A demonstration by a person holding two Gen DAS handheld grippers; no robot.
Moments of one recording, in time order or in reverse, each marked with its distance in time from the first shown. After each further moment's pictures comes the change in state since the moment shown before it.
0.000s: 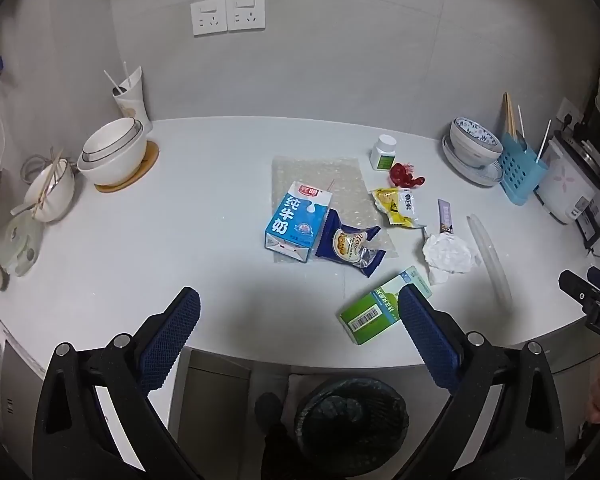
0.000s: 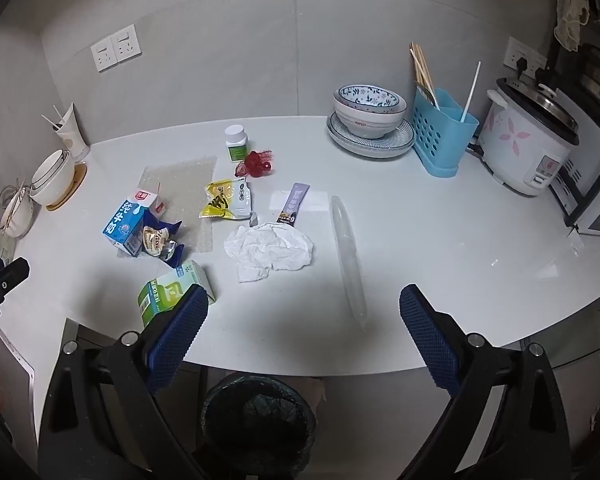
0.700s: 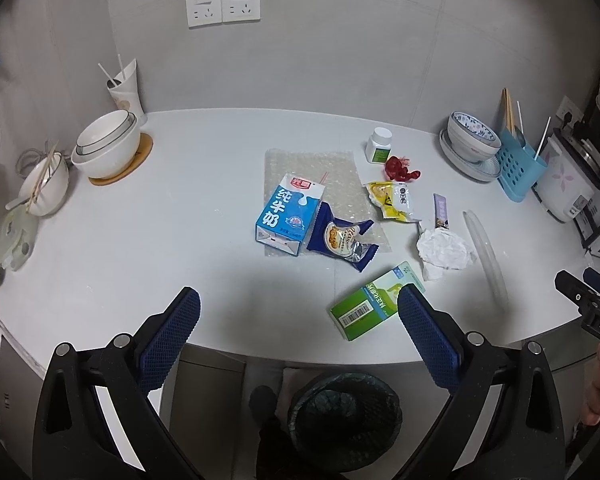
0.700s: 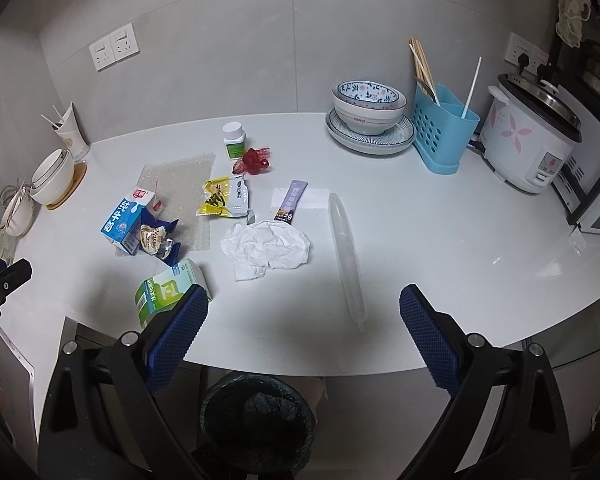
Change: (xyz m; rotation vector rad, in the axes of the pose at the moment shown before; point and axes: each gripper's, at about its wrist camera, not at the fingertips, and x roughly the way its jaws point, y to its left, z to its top) left arm 0.005 -0.007 0.000 -0.006 0.030 -0.011; right arm 0.005 -0.005 0.000 0.001 0.012 0.007
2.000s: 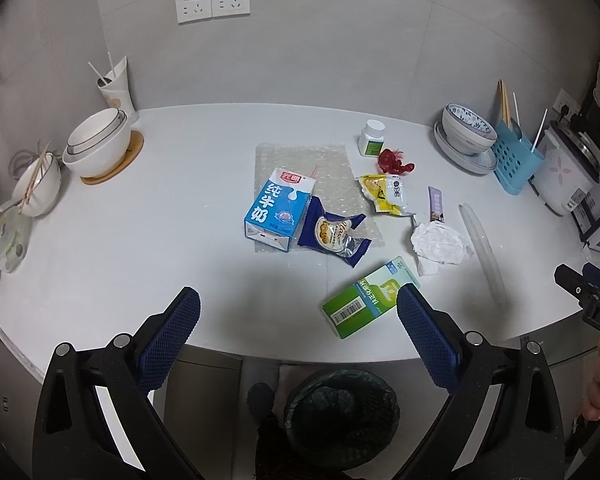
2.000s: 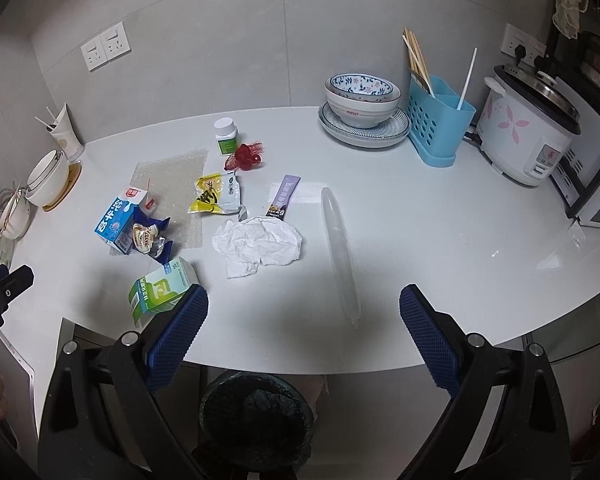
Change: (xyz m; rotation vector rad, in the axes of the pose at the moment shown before) left arm 0.008 -0.007 0.000 0.014 0.021 -0.014; right arm 0.007 -0.009 0.002 0.016 0.023 -0.006
